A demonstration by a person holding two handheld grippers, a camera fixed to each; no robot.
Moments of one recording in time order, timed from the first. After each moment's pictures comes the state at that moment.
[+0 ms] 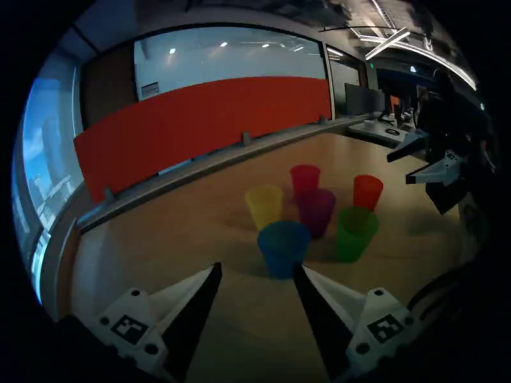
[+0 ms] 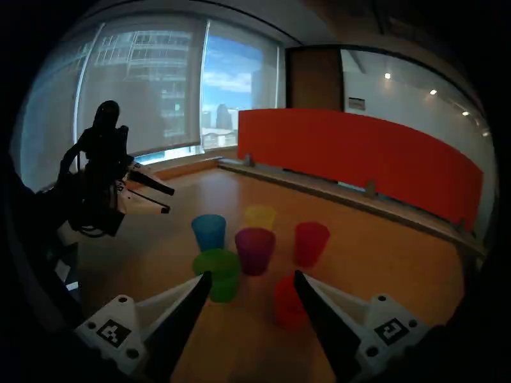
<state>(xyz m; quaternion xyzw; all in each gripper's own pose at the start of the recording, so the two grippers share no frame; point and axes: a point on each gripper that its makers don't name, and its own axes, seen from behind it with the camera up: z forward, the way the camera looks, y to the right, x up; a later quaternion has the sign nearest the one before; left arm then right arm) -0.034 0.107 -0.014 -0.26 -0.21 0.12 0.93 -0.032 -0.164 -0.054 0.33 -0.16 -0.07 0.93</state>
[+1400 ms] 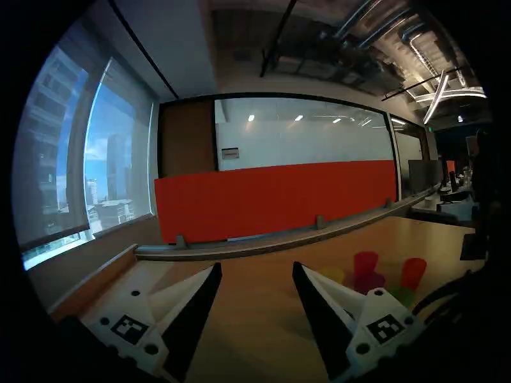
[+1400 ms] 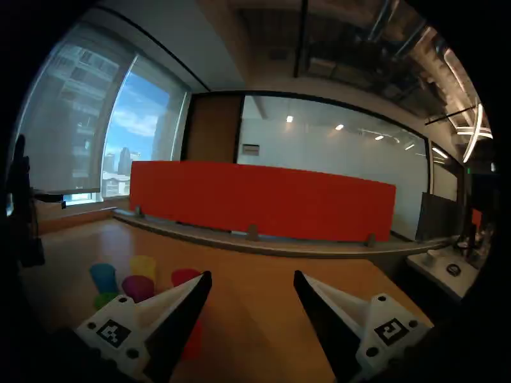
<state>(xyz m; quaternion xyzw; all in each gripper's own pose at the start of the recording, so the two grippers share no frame) 0.066 0.040 -0.010 -0.07 0.00 0.03 1.00 0.040 -0.027 -0.002 0.05 -0.01 -0.04 1.00</state>
